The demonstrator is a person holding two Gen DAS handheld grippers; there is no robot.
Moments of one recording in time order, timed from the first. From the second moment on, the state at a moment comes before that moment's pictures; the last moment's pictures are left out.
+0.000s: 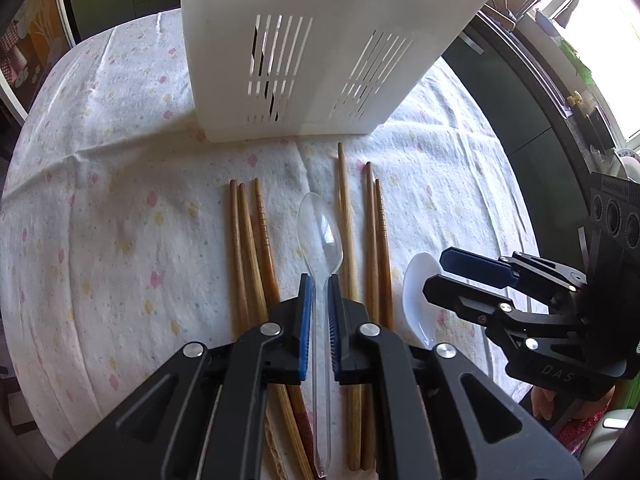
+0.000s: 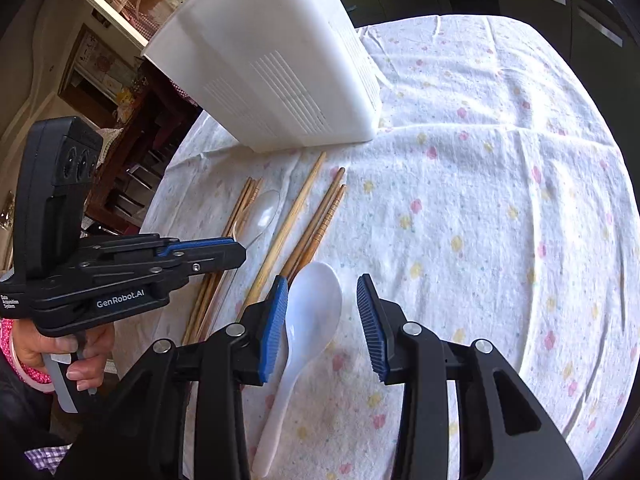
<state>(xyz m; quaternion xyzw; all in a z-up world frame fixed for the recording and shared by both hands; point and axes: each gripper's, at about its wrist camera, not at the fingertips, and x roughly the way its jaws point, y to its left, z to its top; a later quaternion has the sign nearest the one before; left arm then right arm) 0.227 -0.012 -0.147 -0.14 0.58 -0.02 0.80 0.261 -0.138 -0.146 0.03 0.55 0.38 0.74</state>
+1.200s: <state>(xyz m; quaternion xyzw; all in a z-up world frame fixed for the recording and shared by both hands) 0.204 0.017 0.082 -0.16 0.16 -0.06 0.97 0.233 -0.171 -0.100 0.09 0.47 0.37 0.79</state>
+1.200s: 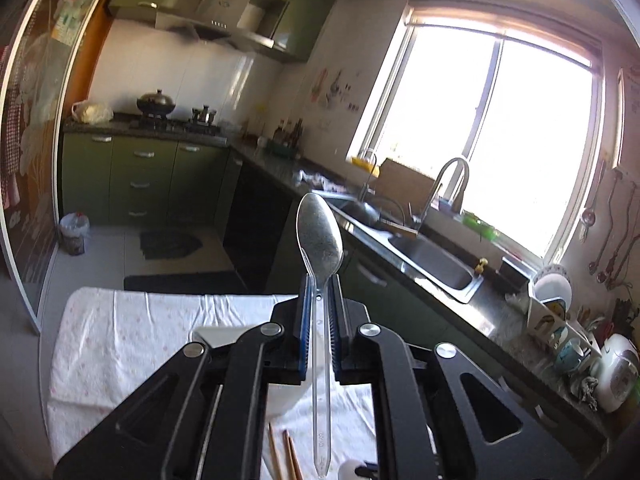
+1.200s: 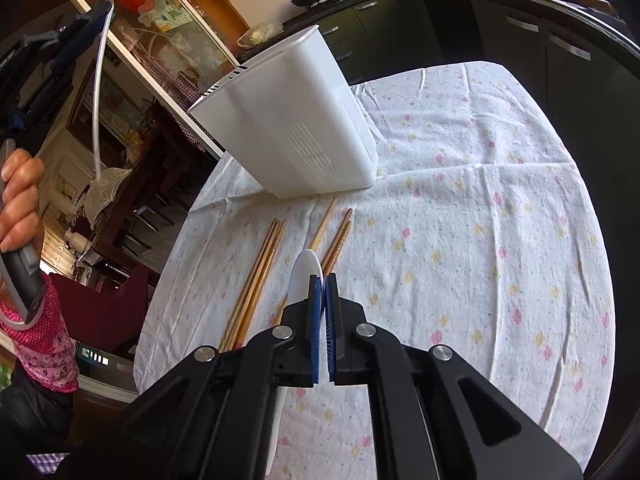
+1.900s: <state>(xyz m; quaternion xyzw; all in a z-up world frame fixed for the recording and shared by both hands) 0.263 0.009 -0.001 -0.05 0.10 0.05 0.99 0.234 -0.181 -0.069 0.11 0.43 0.38 0.81</state>
